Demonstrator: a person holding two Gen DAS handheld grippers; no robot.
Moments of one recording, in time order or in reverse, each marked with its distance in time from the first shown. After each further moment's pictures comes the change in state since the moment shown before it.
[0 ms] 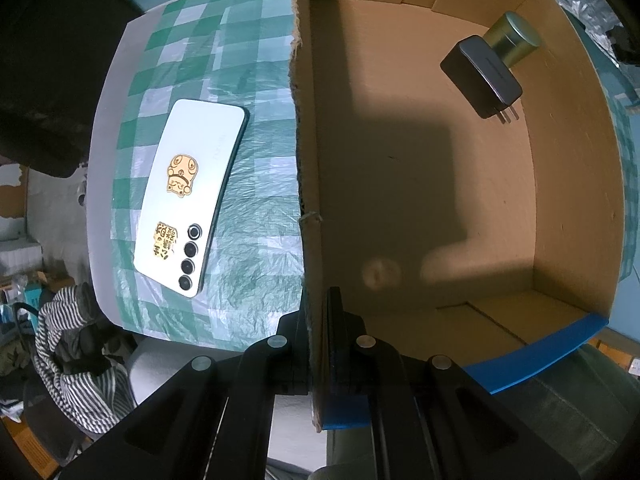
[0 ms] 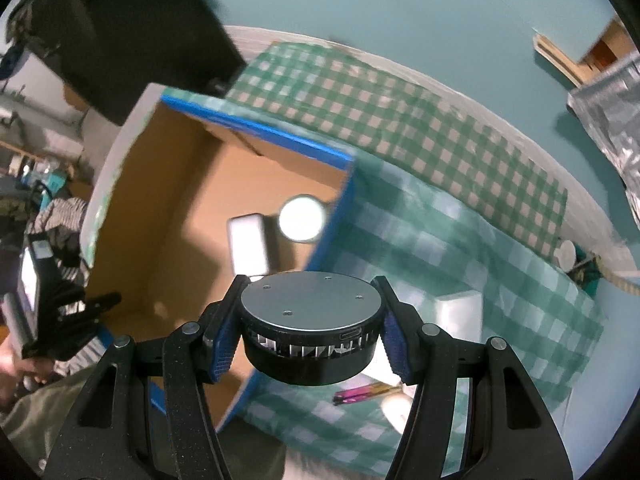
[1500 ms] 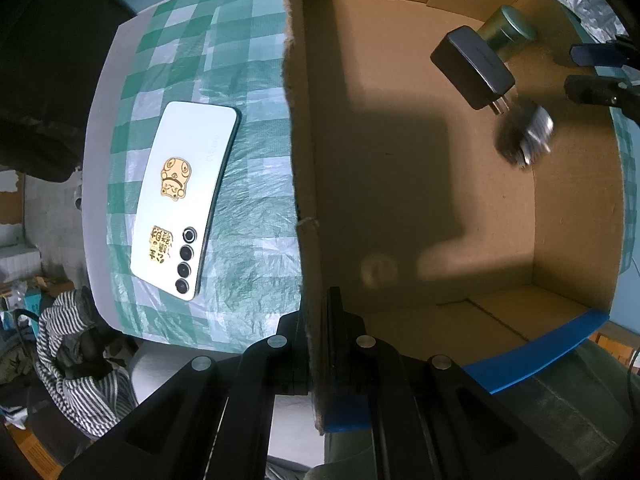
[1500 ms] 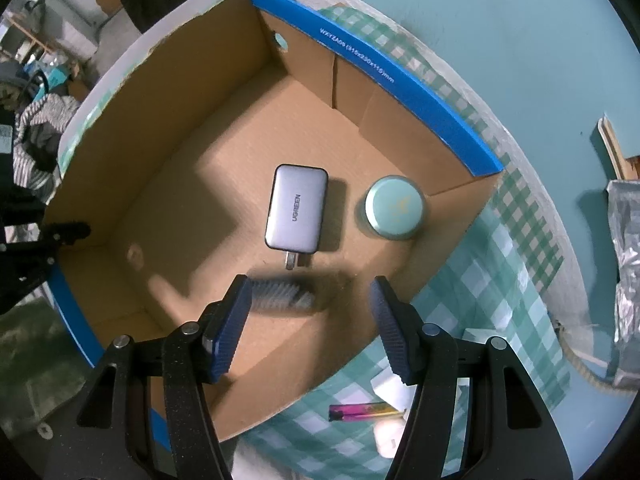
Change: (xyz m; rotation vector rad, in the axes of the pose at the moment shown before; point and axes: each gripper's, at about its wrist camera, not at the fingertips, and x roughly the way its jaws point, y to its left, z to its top) left arm -0.001 -0.007 0.001 0.020 0.009 -0.002; right arm 0.062 0.067 -0.009 -0.298 0.118 -0.107
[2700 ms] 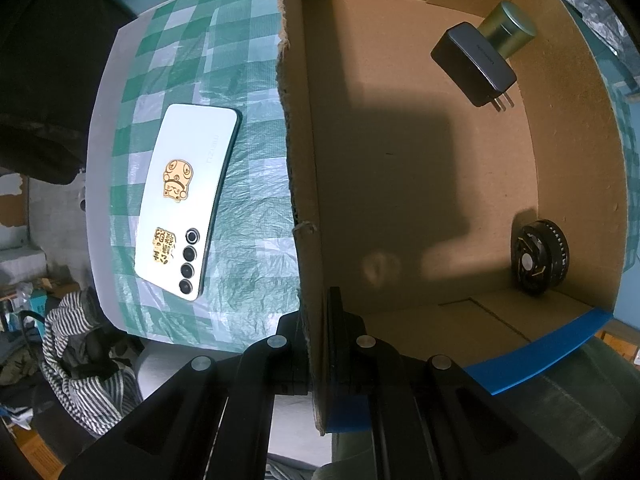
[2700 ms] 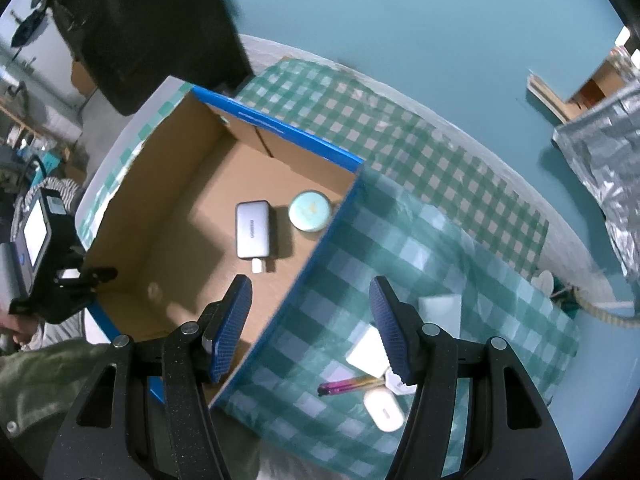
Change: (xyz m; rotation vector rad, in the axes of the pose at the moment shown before) left arm -0.001 -0.005 0.003 0.010 0.009 0.017; right arm -0.082 -0.053 -0.043 0.225 -0.182 0.004
